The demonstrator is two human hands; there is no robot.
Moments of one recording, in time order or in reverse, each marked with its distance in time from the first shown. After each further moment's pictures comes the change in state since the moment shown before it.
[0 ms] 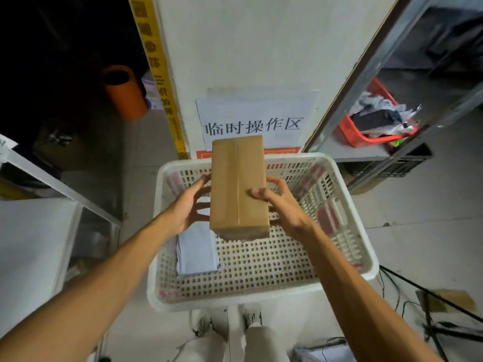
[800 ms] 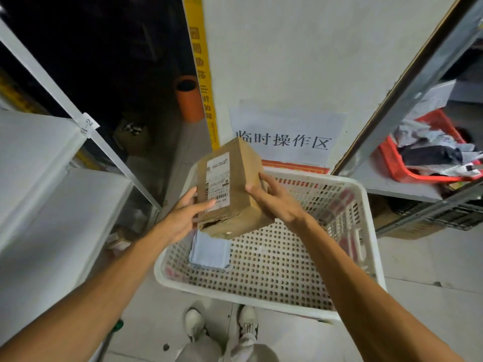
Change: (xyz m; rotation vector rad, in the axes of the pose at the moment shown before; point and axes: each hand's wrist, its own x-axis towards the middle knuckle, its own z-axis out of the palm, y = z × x) left_hand -0.066 -0.022 0.021 -0.034 0.267 0.176; right_hand 0.014 -0.029 -0.008 -0.391 -0.341 -0.107
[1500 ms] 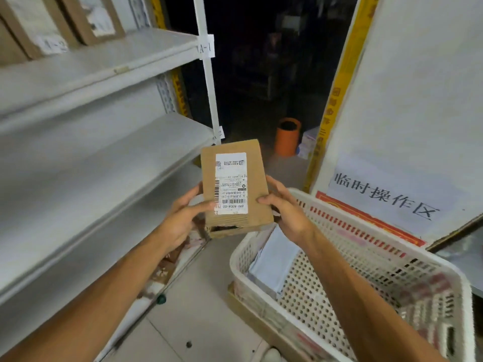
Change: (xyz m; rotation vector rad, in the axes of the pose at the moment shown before) left_hand -0.203 0.021 -0.105 -0.086 0.445 0.381; right_hand -0.011 -0.081 0.164 0.279 -0.417 -0.230
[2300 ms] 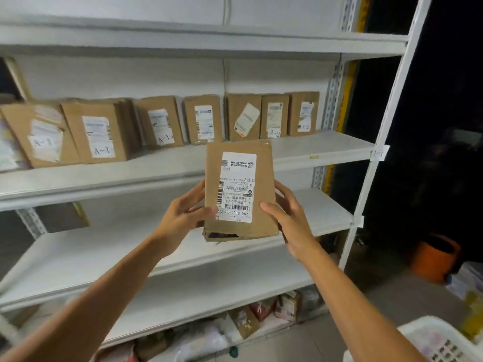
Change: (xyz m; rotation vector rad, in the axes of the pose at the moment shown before) left_hand -0.270 0.137 -0.185 0.259 0.434 0.546; right_hand -0.033 -0.085 0.319 0.006 -0.590 -0.301
